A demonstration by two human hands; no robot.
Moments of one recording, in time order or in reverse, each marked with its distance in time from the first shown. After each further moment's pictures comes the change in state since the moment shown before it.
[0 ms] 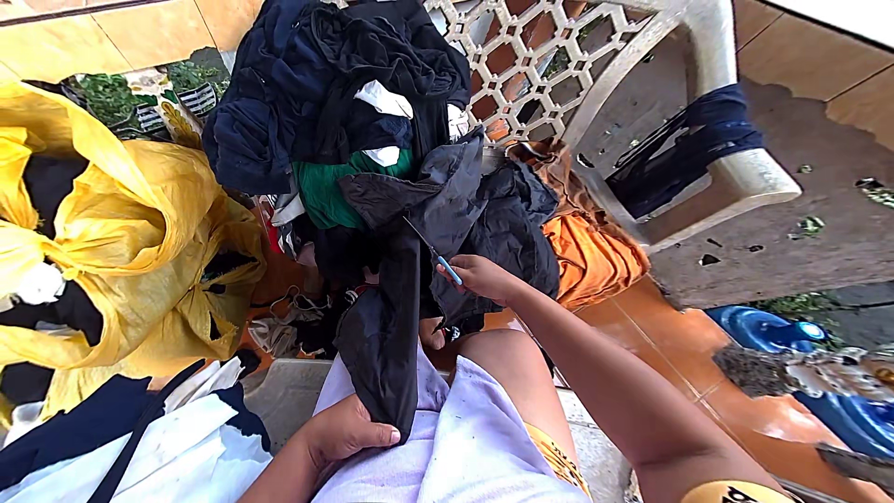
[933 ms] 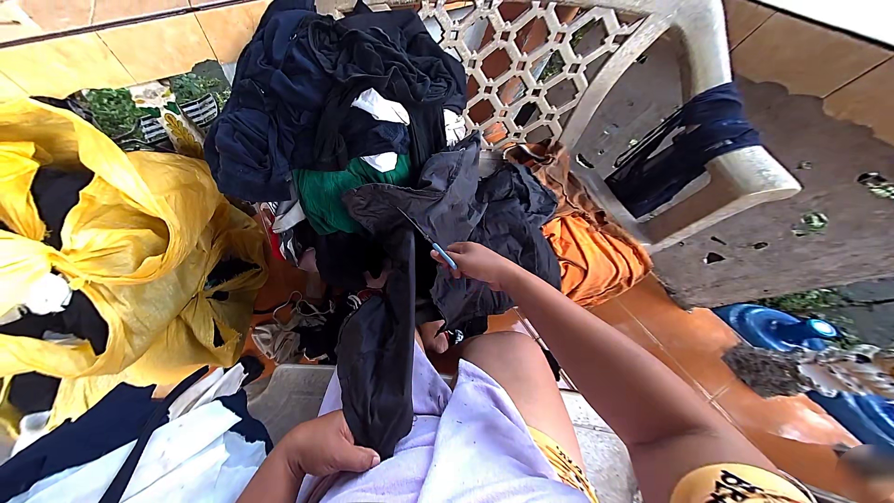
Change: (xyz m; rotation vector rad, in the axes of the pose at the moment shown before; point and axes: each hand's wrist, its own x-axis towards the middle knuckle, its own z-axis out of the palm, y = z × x) left_hand -0.028 0.039 0.016 0.304 0.076 -0.174; right_hand 0.012 -0.026 -0.010 0.010 0.047 0.083
